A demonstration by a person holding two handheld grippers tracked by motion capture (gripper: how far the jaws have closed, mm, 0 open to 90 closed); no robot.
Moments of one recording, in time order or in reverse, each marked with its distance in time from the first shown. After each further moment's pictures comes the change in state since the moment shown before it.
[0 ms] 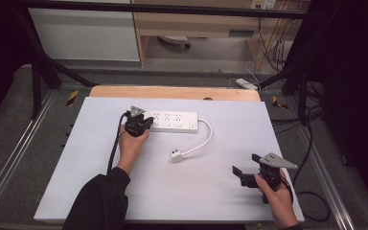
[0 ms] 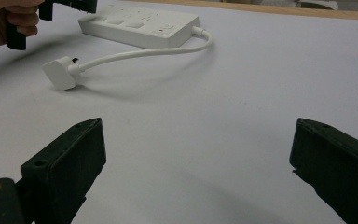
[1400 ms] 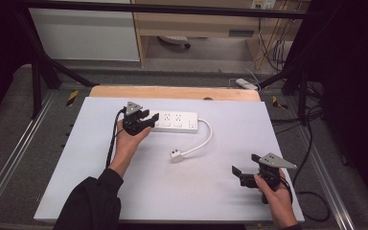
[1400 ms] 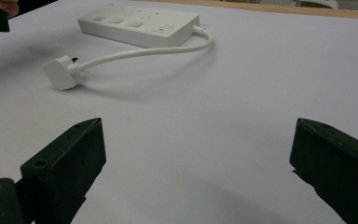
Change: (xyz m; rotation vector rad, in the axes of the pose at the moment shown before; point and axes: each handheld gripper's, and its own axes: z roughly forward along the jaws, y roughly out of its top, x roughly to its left) left arm -0.009 0.021 -0.030 -0.116 -0.053 -0.013; right arm 0.001 0.000 0.001 0.002 -0.003 0.003
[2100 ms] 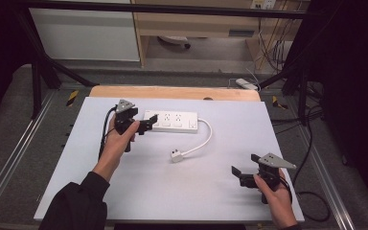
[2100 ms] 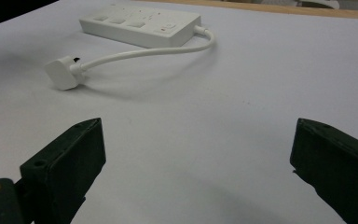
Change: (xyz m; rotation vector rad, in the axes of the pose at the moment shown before) left arm 0.000 0.017 -0.040 0.005 -0.050 -0.034; right arm 0.001 0.000 0.001 0.001 0.006 -0.001
